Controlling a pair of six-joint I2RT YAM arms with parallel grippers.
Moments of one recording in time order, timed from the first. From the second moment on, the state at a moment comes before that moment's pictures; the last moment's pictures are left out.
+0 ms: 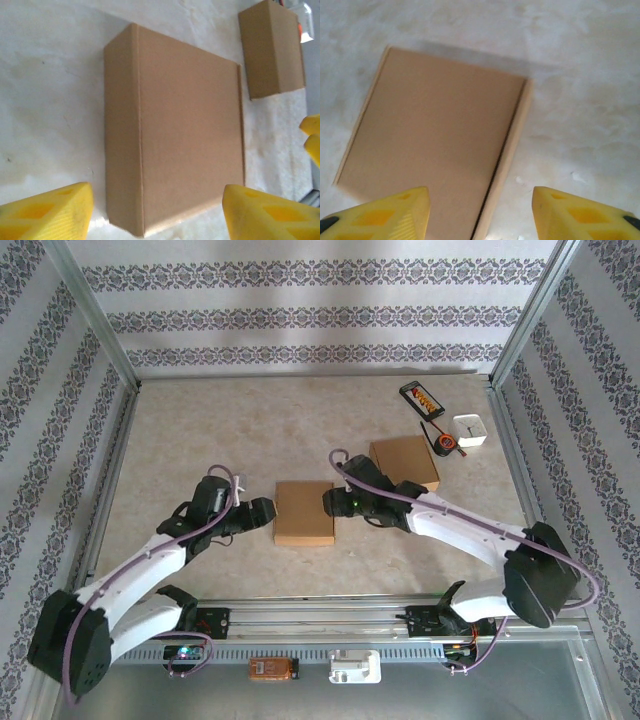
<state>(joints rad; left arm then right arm) -0.41 1.03 0.49 -0.21 0.31 -0.73 0.75 1.38 0.89 -0.40 0.02 0.57</state>
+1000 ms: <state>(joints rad) -0.45 1.73 0.80 0.26 0.08 -0.69 0.54 1.86 1.10 -0.08 -0.04 0.67</state>
